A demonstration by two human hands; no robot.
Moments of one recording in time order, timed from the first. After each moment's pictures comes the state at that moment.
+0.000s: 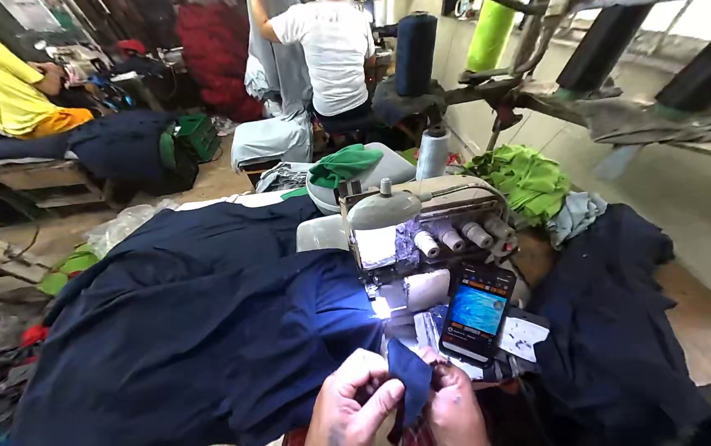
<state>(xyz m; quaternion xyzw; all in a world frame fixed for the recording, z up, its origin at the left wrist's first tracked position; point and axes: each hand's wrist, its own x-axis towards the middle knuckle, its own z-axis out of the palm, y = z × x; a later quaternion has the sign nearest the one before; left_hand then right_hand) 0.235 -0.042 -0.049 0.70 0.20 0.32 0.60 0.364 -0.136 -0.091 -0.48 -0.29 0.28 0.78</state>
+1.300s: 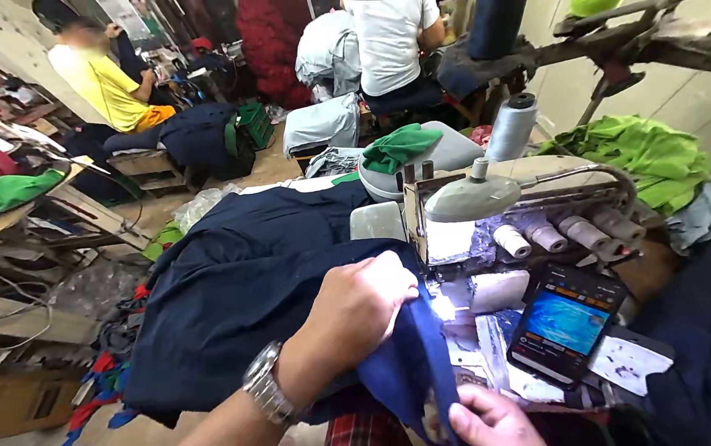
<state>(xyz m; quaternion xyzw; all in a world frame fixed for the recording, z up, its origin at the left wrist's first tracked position) 0.248 0.069 0.038 0.96 0.10 0.26 0.03 0.358 -0.151 -0.065 -0.43 -0.28 0.52 0.68</state>
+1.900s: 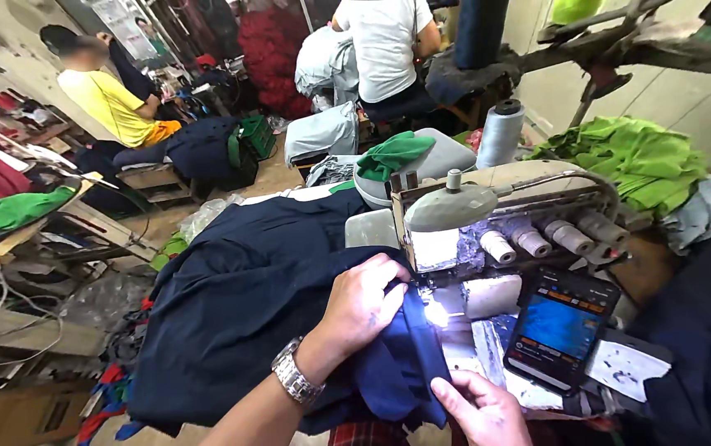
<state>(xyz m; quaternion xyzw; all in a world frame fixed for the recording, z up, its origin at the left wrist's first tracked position) 0.268 0.083 0.007 0.93 0.20 0.25 0.17 0.354 -0.127 -0.089 -0.59 -0.27 0.35 0.68</state>
